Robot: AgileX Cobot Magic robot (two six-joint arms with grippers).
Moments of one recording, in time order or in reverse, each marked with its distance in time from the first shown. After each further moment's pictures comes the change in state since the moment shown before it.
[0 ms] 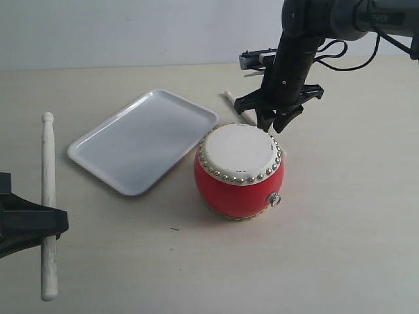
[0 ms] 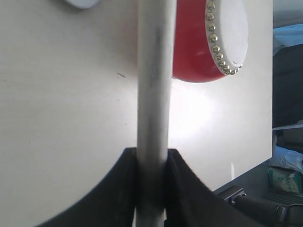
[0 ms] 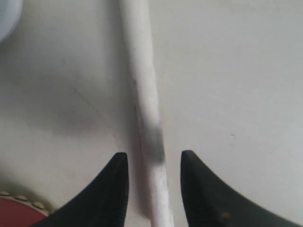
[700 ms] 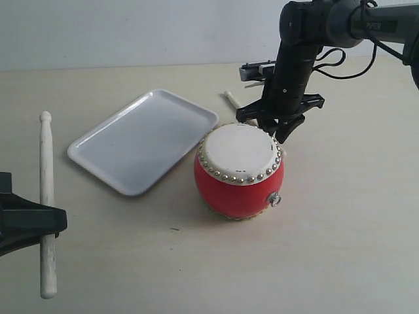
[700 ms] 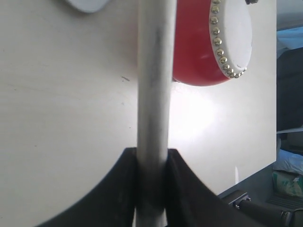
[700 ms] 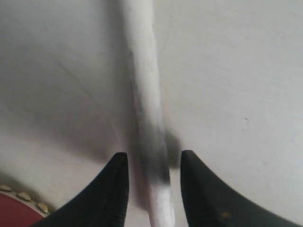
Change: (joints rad) left arm 0.000 0.000 0.000 0.004 -0.016 0.000; right arm 0.000 0.029 0.000 0.000 0.048 -0.007
